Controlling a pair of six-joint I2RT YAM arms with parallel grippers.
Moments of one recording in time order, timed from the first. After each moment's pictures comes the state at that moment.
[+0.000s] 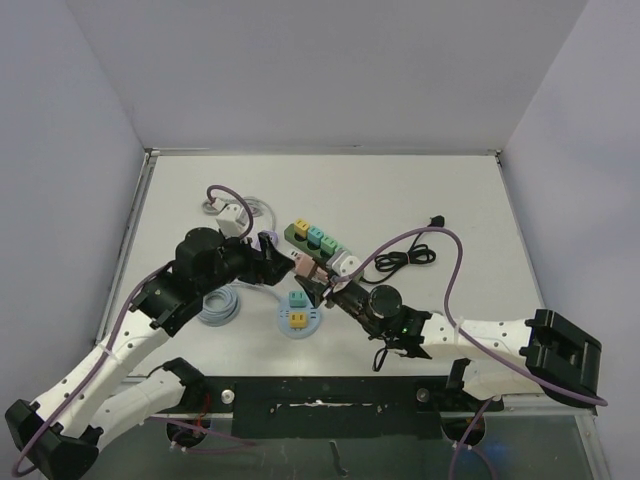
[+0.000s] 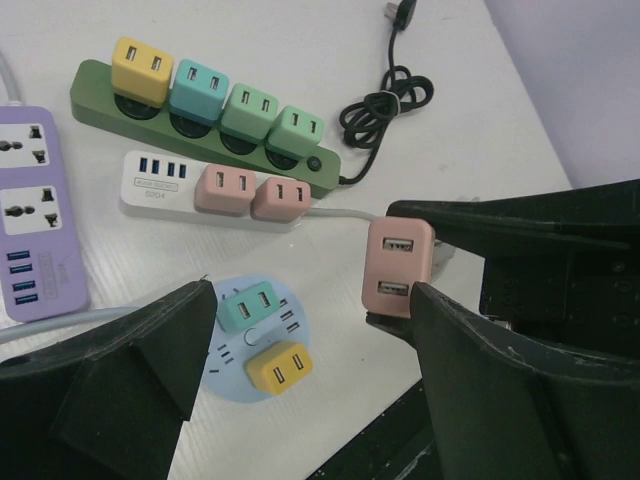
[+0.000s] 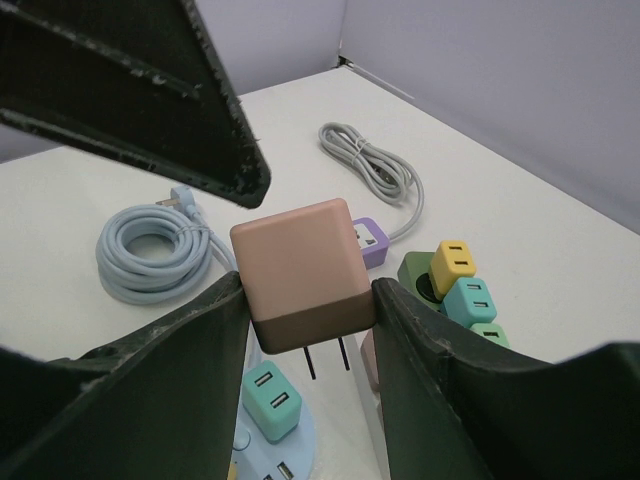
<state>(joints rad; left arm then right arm) -0.66 0.86 0.84 -0.39 0.07 -0.51 1.13 1.23 0.51 0.79 0.29 -0.11</state>
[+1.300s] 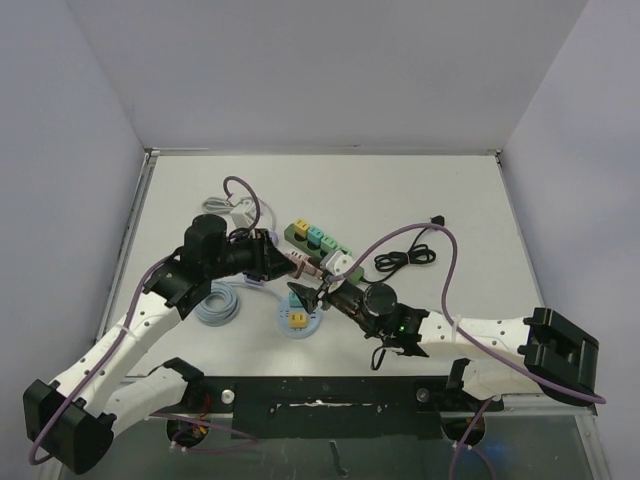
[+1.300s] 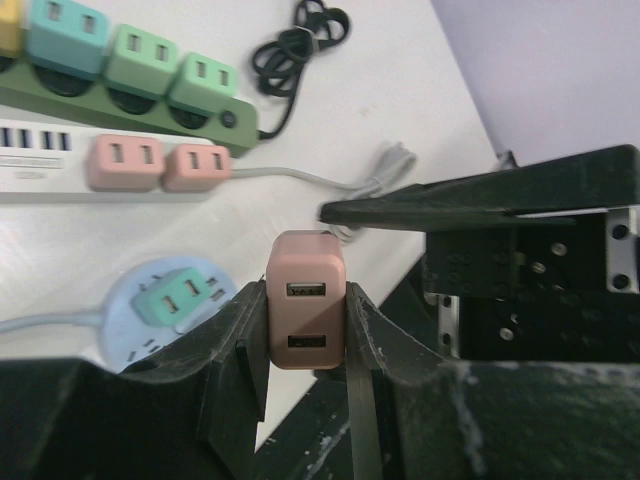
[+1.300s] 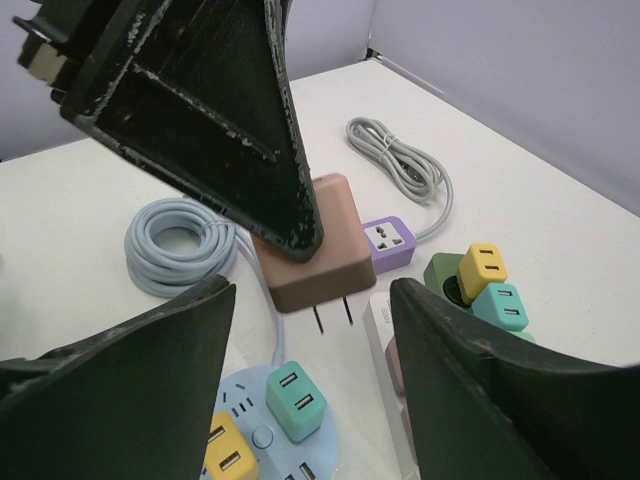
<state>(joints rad) -0.53 0.98 0.84 -0.30 0.48 -0.58 1.14 1.24 0.54 0.75 0.22 -0.09</state>
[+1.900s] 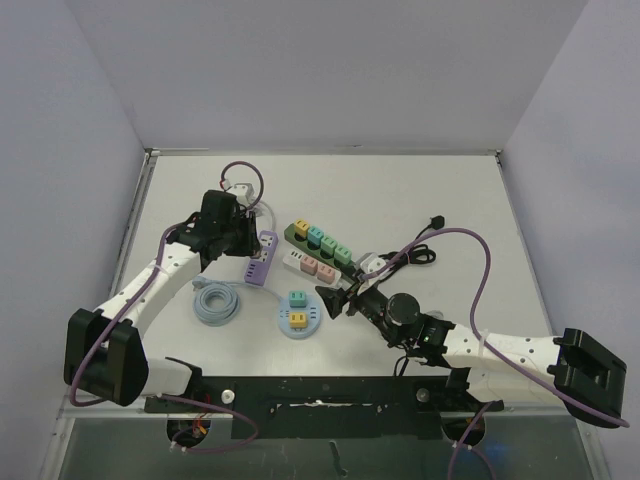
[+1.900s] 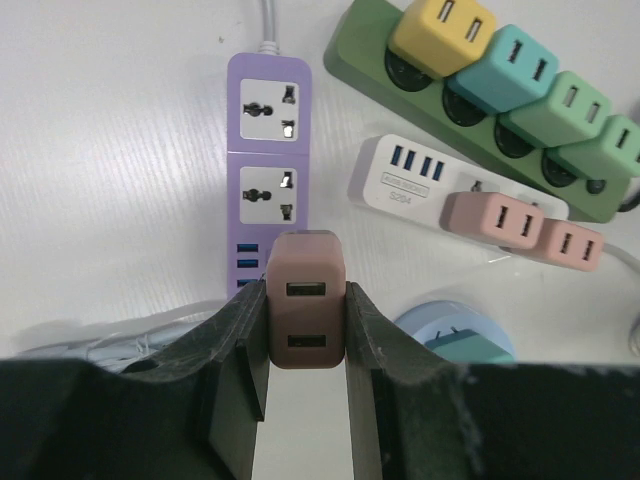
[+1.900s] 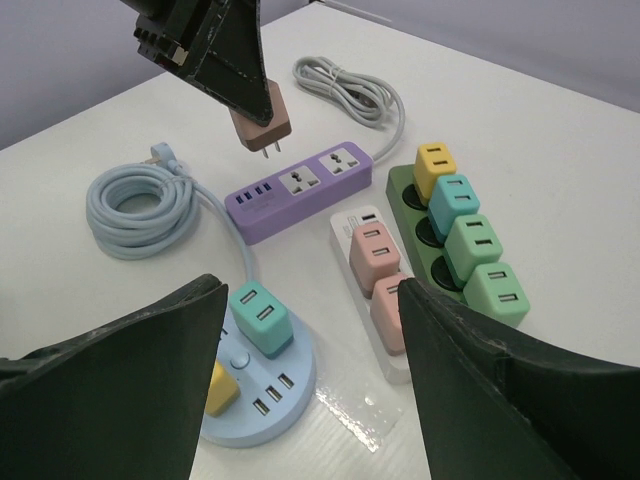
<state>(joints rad) -0.35 1.31 0.98 -0.47 0.07 -0.29 1.11 1.05 0.38 0.66 0.33 0.06</state>
